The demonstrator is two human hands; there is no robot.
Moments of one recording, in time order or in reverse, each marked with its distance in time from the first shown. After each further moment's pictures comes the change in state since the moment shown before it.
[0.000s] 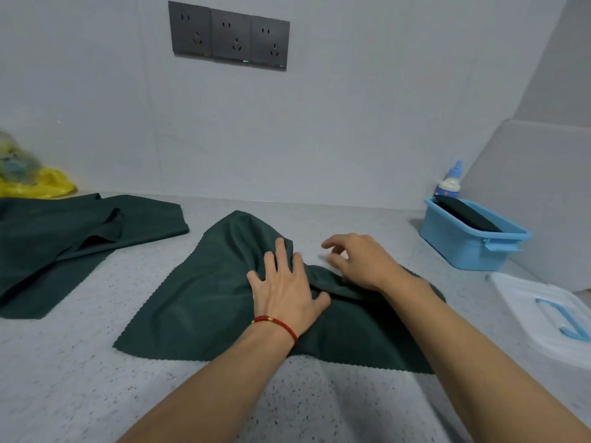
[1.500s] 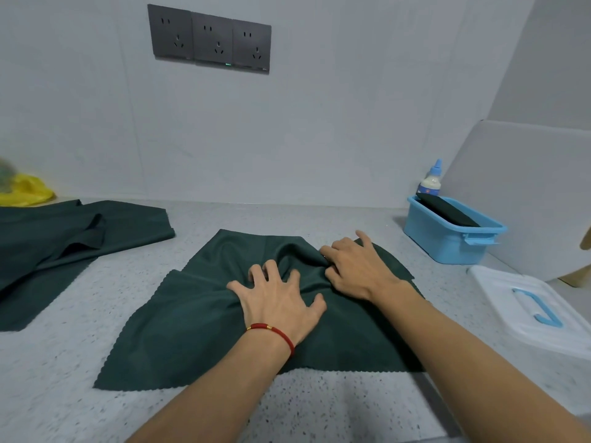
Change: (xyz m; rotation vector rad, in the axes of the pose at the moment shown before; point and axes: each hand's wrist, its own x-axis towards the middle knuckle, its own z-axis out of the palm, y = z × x) left_hand -0.019 0.007 -0.005 0.112 -0.002 -0.012; right_hand 0.003 0.043 0.025 -0.508 0.095 -0.184
